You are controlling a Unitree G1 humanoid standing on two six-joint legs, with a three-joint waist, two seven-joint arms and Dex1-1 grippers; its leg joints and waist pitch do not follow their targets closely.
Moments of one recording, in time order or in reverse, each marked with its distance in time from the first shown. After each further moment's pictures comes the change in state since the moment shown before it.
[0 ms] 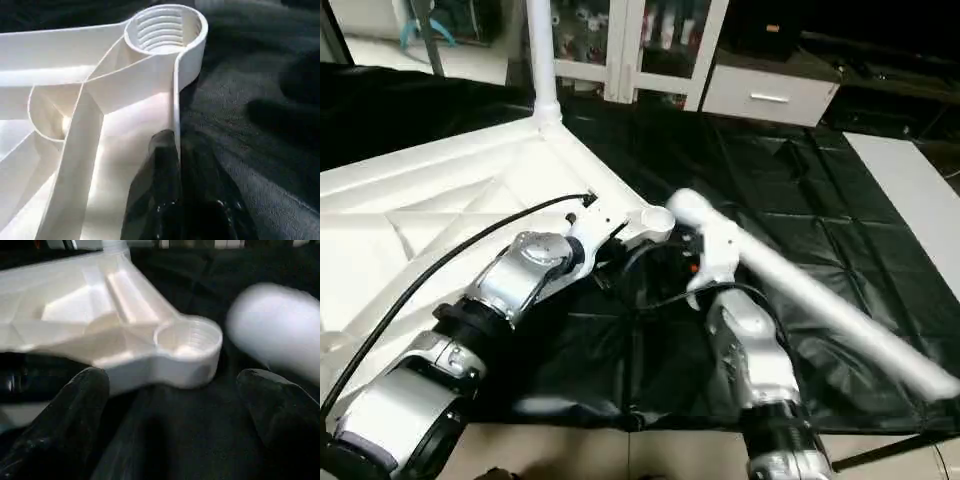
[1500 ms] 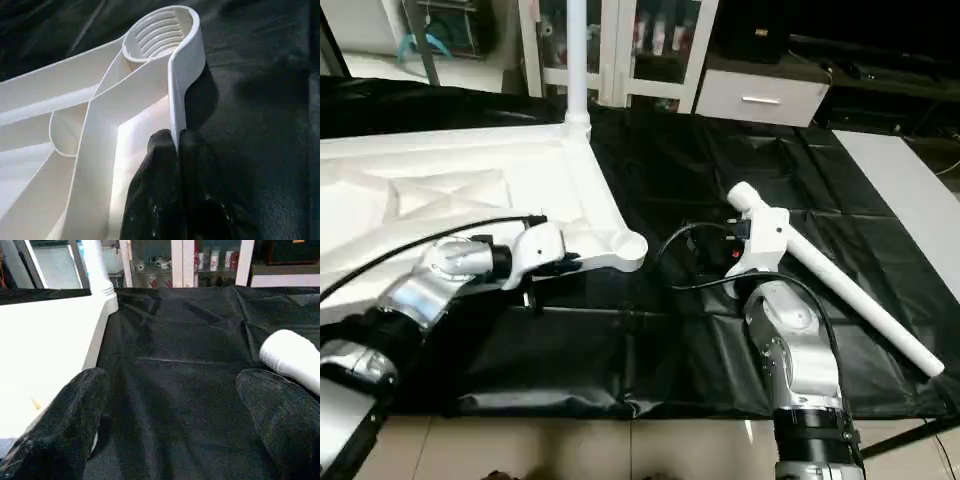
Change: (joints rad) left arm 0.061 0.333 -0.055 0.158 0.009 -0.682 -0.368; right arm -0.007 -0.071 -0.103 -0.155 0.042 0.077 -0.061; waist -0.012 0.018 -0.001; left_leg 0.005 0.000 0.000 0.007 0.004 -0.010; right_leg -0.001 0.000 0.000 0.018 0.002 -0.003
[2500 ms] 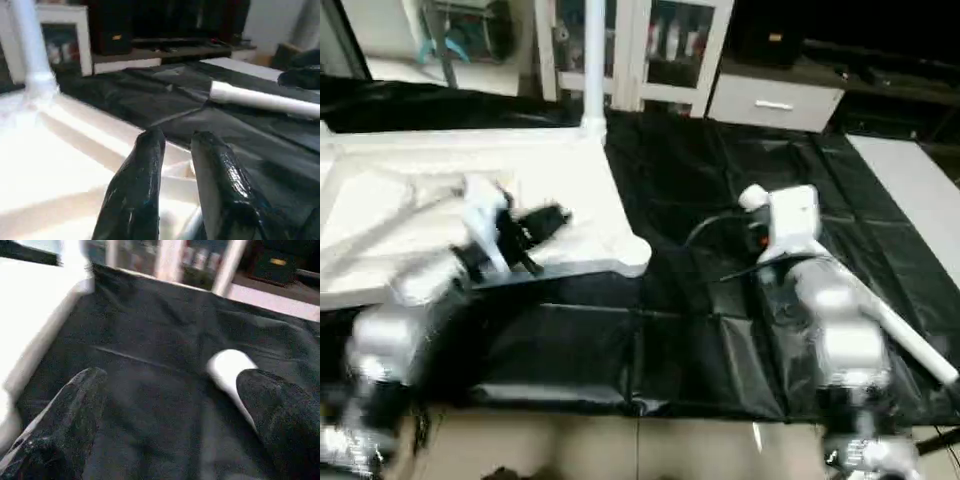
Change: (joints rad) left arm 0.367 -0.170 0.324 -0.731 -0.379 0.533 0.312; right arm -0.092 -0.215 -0.005 0.080 -0.091 0.063 0.020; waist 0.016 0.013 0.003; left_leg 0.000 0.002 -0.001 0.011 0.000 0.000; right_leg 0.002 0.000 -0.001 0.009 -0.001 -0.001
